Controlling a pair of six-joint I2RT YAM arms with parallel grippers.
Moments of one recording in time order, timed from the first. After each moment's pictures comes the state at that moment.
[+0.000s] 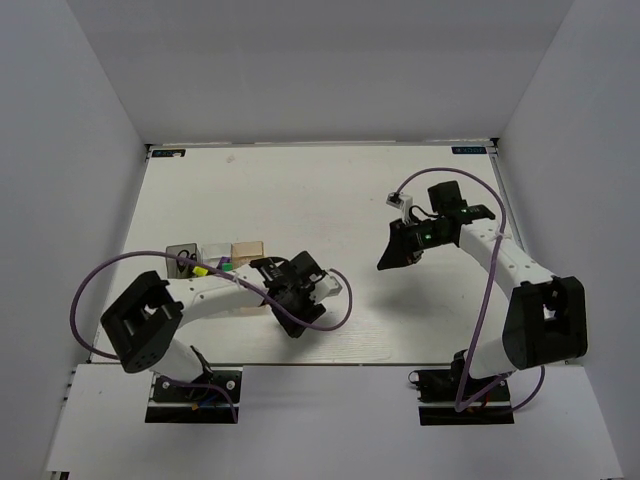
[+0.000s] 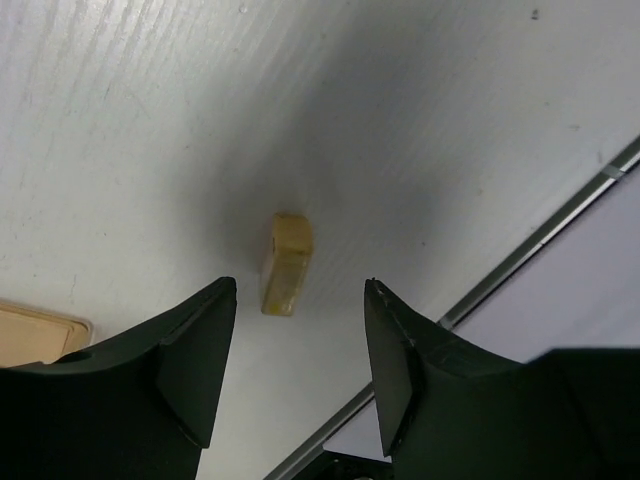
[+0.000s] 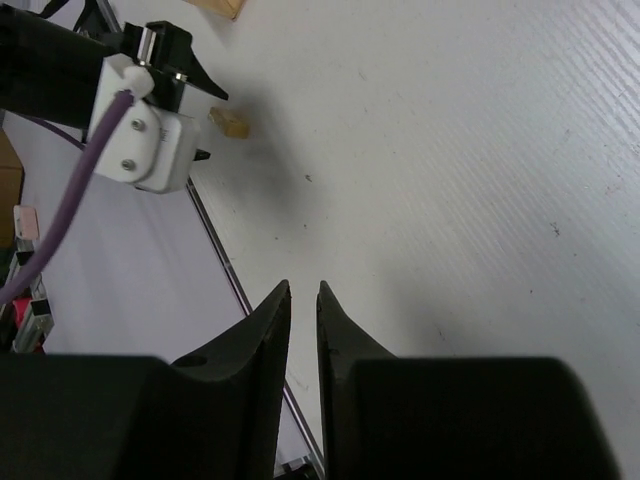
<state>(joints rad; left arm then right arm) -0.94 1.48 0.86 -0.66 0.13 0.05 0.26 1.44 1.03 -0.74 -0.92 -0.24</state>
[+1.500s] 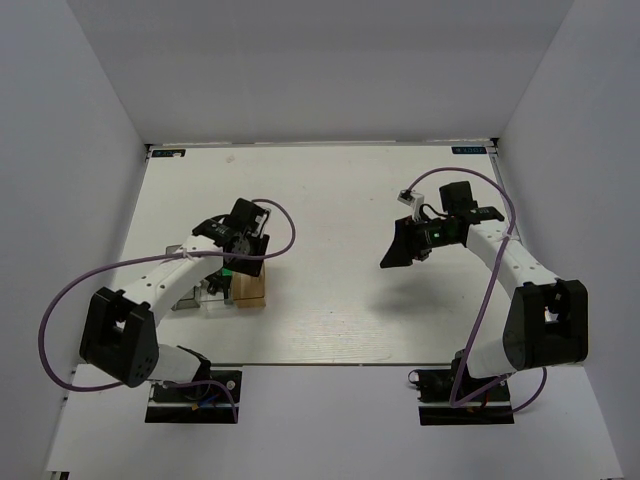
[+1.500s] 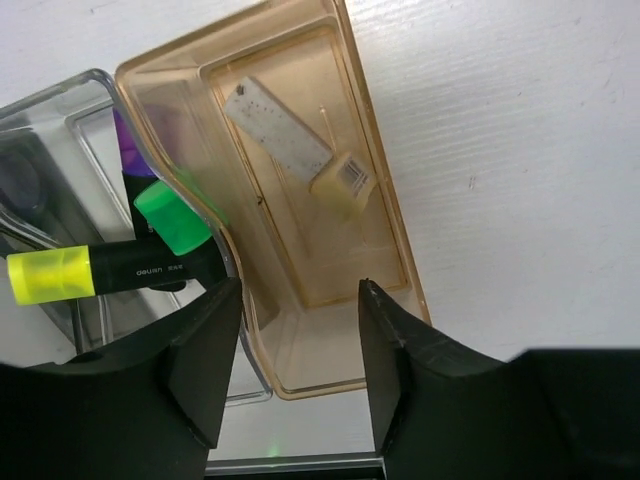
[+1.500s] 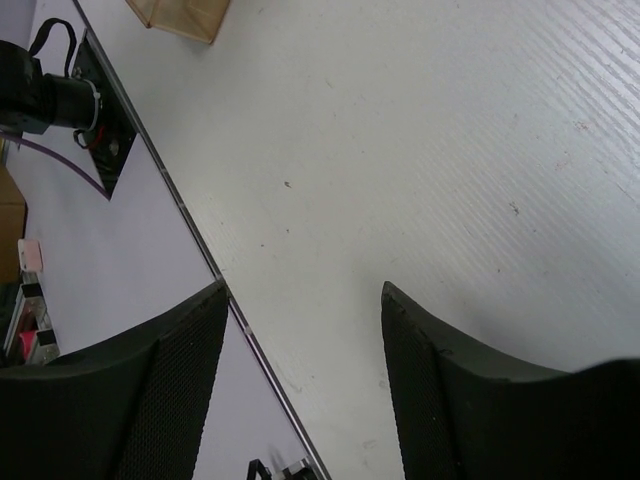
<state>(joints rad) -0.47 1.38 0.97 -0.75 -0.19 -0.15 0.18 1.43 1.01 -0.72 -0.93 -0.22</state>
